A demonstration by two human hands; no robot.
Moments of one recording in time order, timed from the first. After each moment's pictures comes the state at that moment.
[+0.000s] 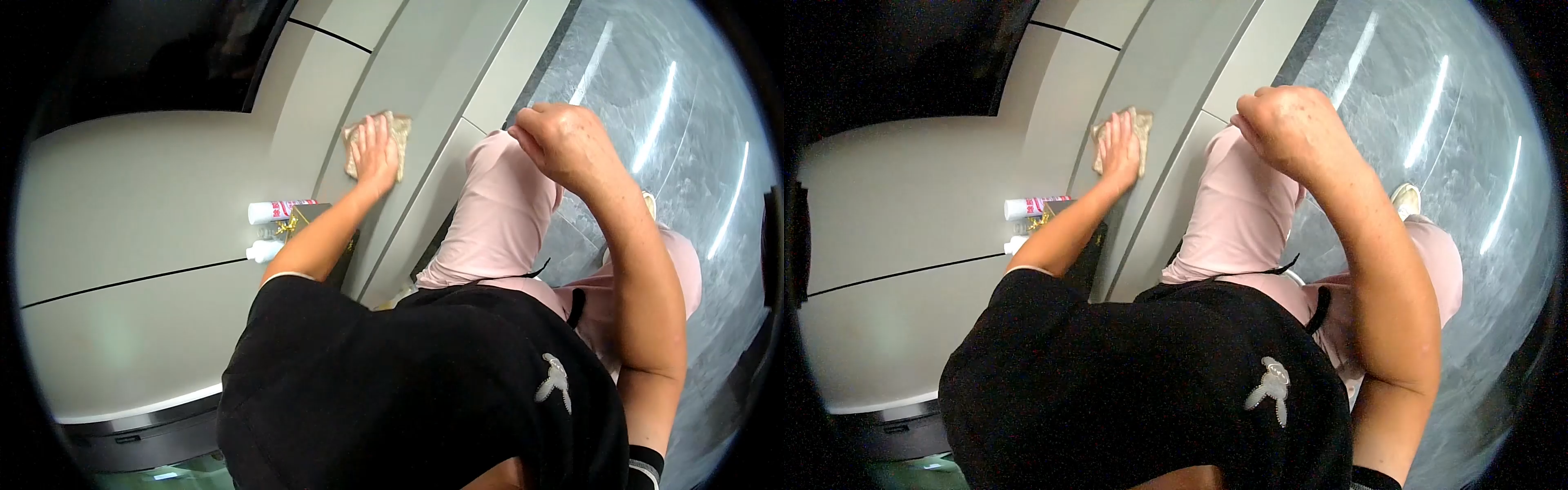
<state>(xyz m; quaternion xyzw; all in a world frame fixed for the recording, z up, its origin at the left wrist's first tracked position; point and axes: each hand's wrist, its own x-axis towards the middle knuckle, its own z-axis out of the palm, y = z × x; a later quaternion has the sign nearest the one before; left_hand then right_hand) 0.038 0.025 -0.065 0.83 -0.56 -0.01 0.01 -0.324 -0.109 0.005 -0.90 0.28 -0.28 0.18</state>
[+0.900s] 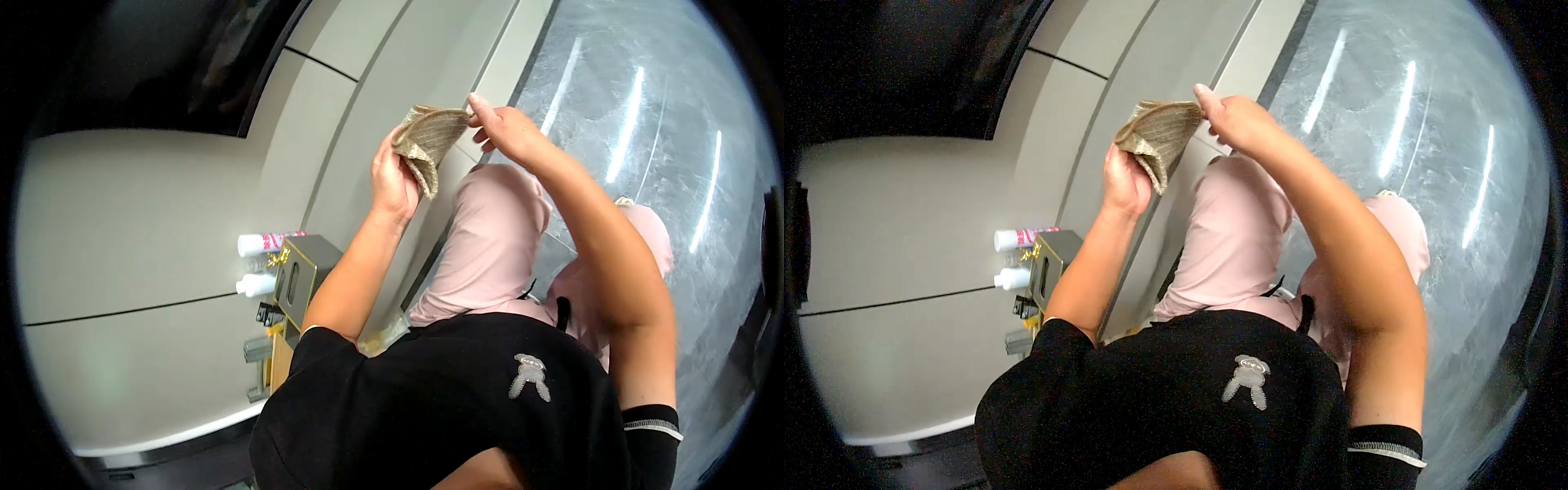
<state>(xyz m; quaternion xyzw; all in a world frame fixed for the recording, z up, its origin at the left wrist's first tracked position) -0.088 -0.020 -0.001 0.50 -0.30 -0.44 0.68 -0.263 -0.135 -0.015 -0.67 0.42 -0.18 0.59</state>
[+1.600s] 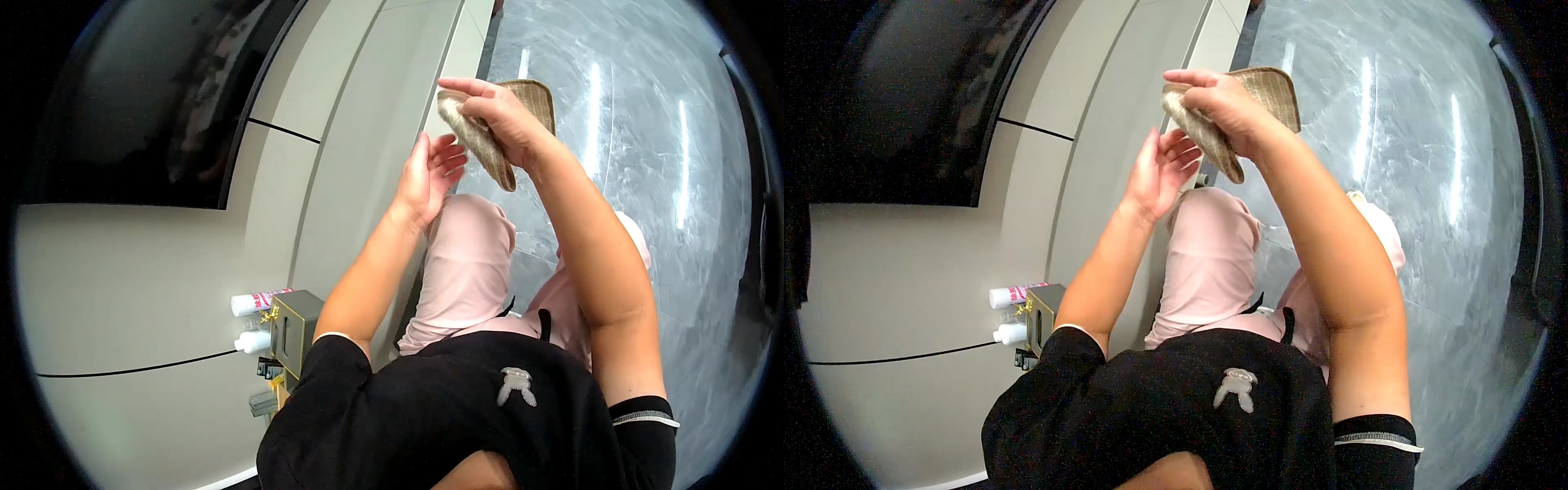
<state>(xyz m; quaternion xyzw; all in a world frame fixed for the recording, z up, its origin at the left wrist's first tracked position) -0.159 -0.096 -0.007 0.48 -0.26 -0.68 0.49 -0.336 -0.167 0.030 -0.40 0.23 -0.39 0.79</state>
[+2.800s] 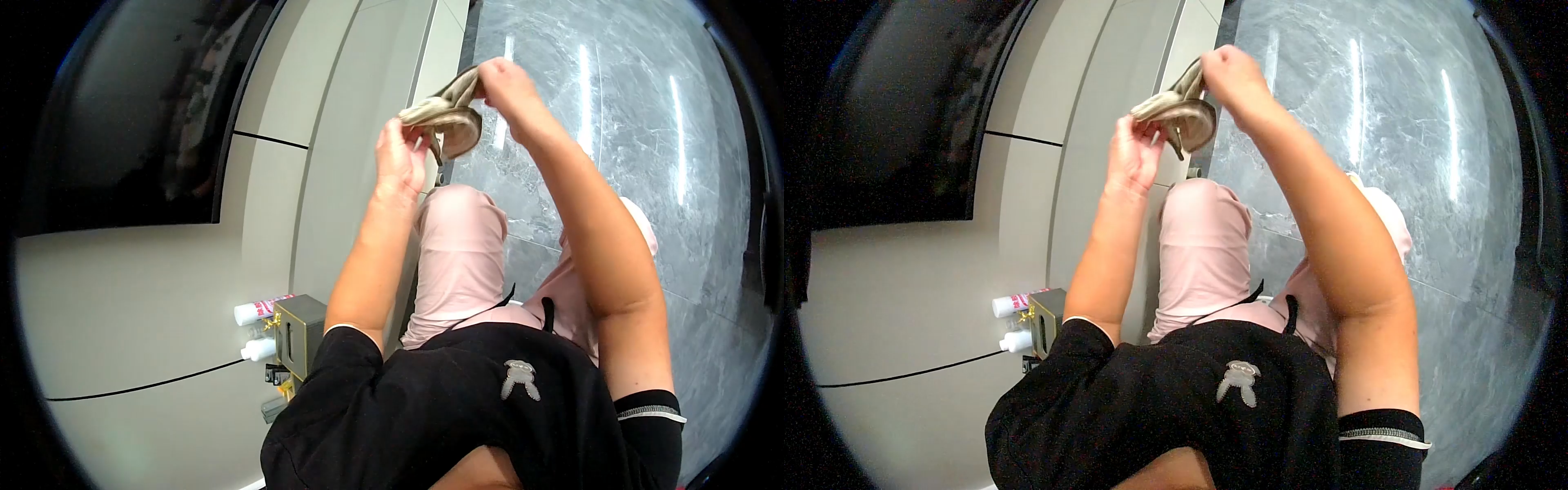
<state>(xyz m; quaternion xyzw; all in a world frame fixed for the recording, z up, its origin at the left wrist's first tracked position) -0.164 -0.130 -0.012 0.50 -0.23 -0.53 0.64 -0.346 -0.195 0.002 -0.46 0.51 -0.48 0.54</state>
